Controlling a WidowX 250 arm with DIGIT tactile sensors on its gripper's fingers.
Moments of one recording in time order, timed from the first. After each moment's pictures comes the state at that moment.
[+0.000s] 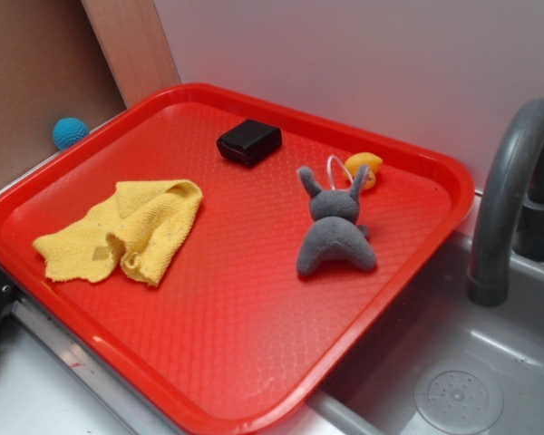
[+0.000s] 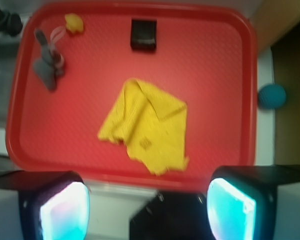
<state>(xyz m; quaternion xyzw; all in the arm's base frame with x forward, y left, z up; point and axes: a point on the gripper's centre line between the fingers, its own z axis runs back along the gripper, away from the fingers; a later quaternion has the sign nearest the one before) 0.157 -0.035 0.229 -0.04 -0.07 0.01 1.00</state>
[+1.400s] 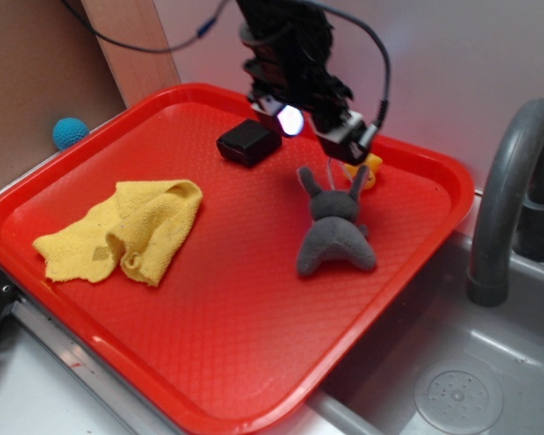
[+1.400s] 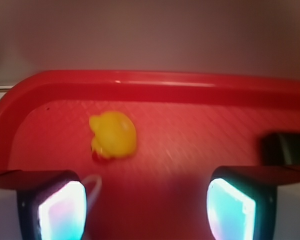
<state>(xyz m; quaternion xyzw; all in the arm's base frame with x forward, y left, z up) 0.341 -0.149 0.068 -0.01 -0.14 0.01 0.99</state>
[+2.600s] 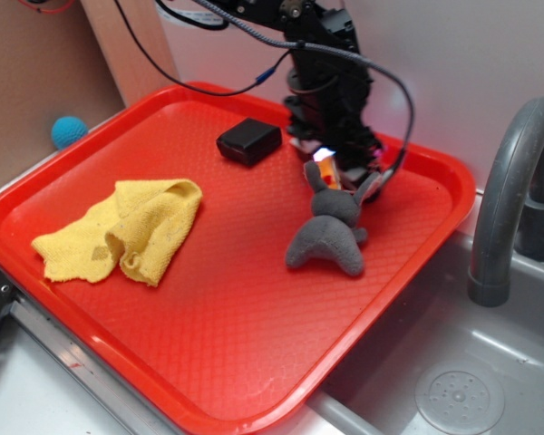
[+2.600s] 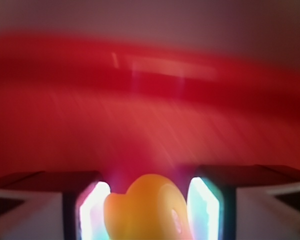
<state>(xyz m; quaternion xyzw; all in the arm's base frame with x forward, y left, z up) 0.343 -0.146 0.042 0.03 -0.08 -0.01 1.00</state>
